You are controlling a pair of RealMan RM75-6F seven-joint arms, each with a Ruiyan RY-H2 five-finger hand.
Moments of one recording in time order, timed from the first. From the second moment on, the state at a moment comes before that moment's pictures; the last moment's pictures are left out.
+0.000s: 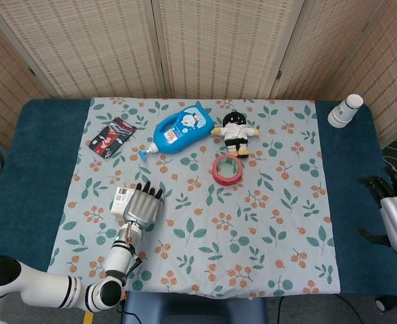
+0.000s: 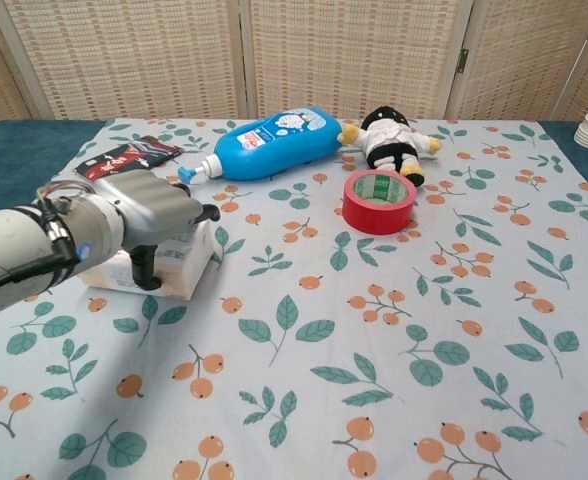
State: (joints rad) left arm -1.00 -1.66 -0.13 -1.70 0.45 1.25 1.28; right arm 0.16 -0.50 0.10 -2.32 -1.28 1.37 -0.30
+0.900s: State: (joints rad) left arm -0.86 -1.67 -0.29 -1.77 0.79 1.35 0.58; right arm 0.17 -0.50 0.09 -2.32 -1.28 1.33 -0.29
